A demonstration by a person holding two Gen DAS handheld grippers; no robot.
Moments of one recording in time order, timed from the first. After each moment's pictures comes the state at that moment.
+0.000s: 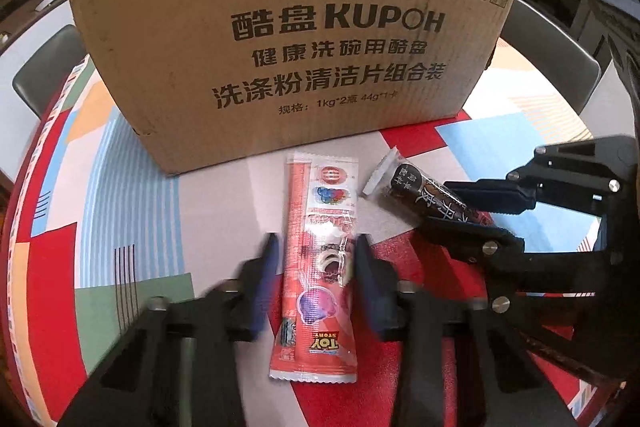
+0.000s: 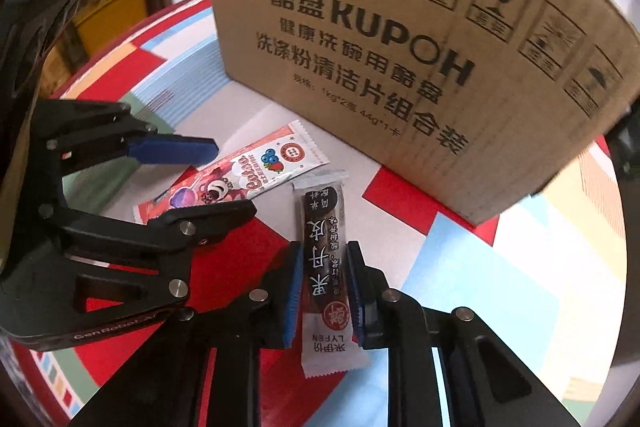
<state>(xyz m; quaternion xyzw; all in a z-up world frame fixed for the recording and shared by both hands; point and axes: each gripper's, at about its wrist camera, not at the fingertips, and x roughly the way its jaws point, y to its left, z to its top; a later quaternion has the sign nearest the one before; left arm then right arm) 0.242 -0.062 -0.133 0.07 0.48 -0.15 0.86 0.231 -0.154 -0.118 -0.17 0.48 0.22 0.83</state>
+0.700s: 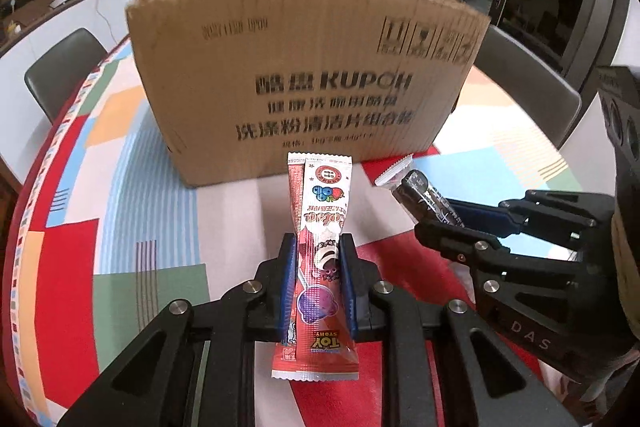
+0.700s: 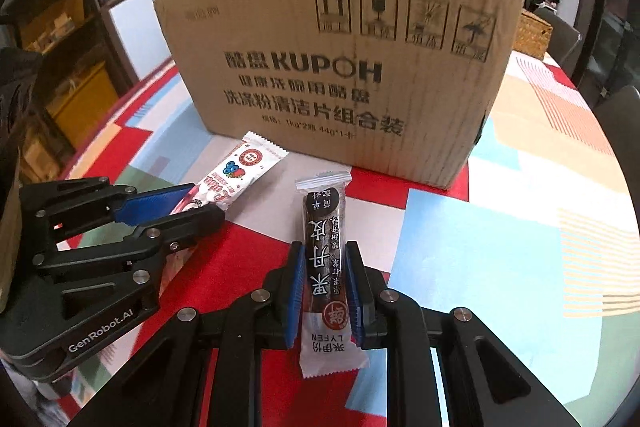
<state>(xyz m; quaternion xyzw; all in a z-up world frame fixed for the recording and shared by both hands) 0.197 -0.041 -0.088 0.03 0.43 -0.15 0.89 0.204 -0.193 -0.089 -0.04 0.45 0.17 0.87</state>
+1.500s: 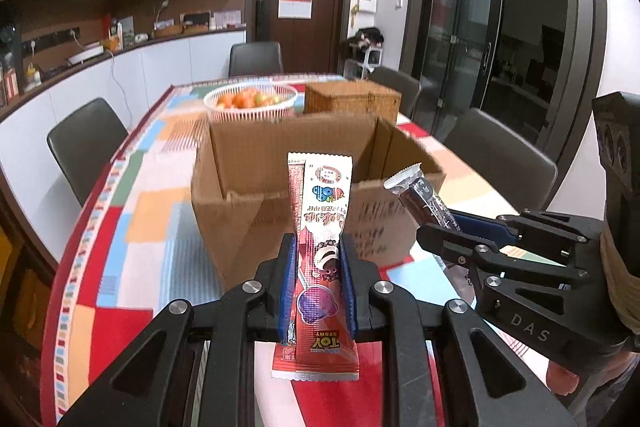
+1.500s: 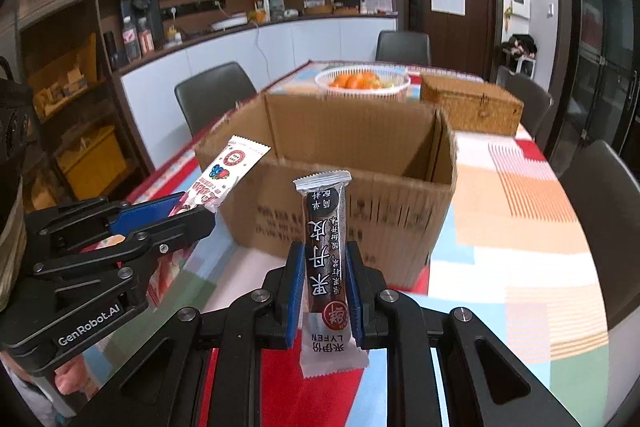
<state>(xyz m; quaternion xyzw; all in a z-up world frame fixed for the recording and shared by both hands) 0.196 -0.031 0.019 0.02 0.30 -0.16 0.94 0.197 -0.190 0.010 -0.02 0.33 0.16 0.93</state>
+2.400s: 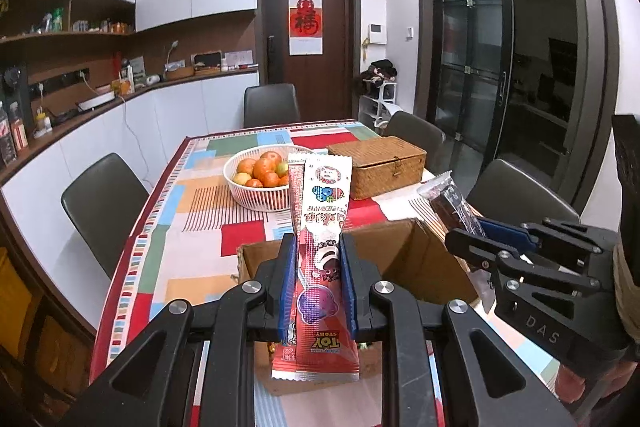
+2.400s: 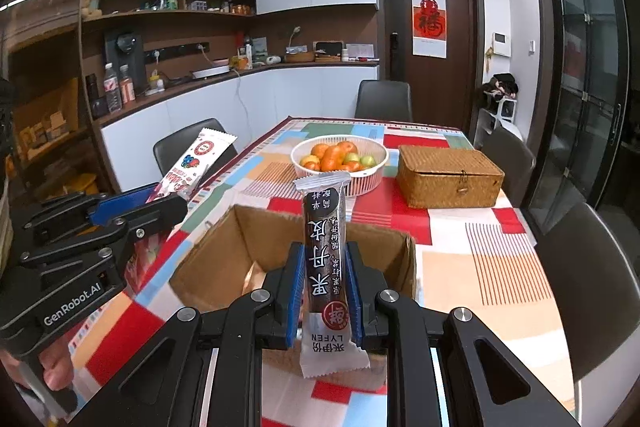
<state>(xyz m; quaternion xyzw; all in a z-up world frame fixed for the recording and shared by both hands) 0.279 -0.029 0.092 0.03 0.26 -0.13 0.96 0.267 -0.193 0.083 -0.02 0.27 0.12 0.96</state>
